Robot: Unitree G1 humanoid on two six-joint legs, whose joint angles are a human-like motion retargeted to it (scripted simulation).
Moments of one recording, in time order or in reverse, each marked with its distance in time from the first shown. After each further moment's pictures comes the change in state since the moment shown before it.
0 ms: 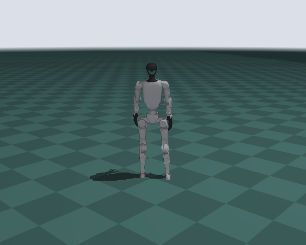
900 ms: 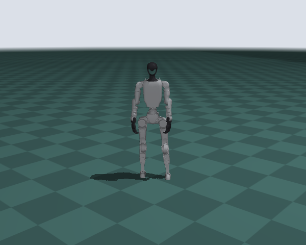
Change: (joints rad) left arm 0.488 0.019 0.164 -0.115 0.034 0.101 -0.186; right arm 0.294 0.033 -0.168 -0.116 -0.074 0.155 0.195; waist 0.035 -0.003 0.040; left_leg -0.009 -0.008 -0.004 0.000 0.009 -0.001; right_leg -0.002 -0.005 0.010 -0.003 -0.005 -0.001
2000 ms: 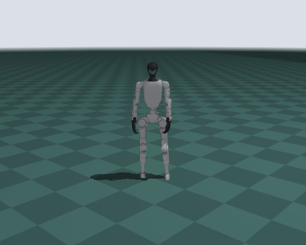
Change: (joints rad) left arm -0.045 -0.021 -0.099 0.004 0.090 0.025 0.093; right arm -0.022 0.008 0.052 -0.016 -0.005 0.034 0.017; waist 0.001 0.007 0.006; left_leg 0.008 -0.002 0.014 -0.004 0.019 0.000; right_leg 0.013 0.009 -0.002 -0.005 0.007 -0.010
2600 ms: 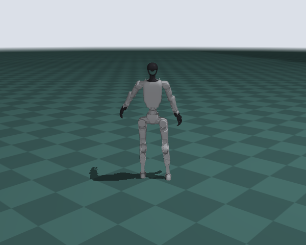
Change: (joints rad) left arm -0.601 0.358 -0.062 0.069 -0.030 -0.098 0.179; right arm -0.417 -0.241 0.028 0.024 0.115 -0.120 -0.292; waist -0.024 0.008 -0.036; left_leg 0.002 0.005 -0.005 0.000 0.010 0.000; right_leg -0.004 -0.013 -0.005 0.003 0.006 0.018
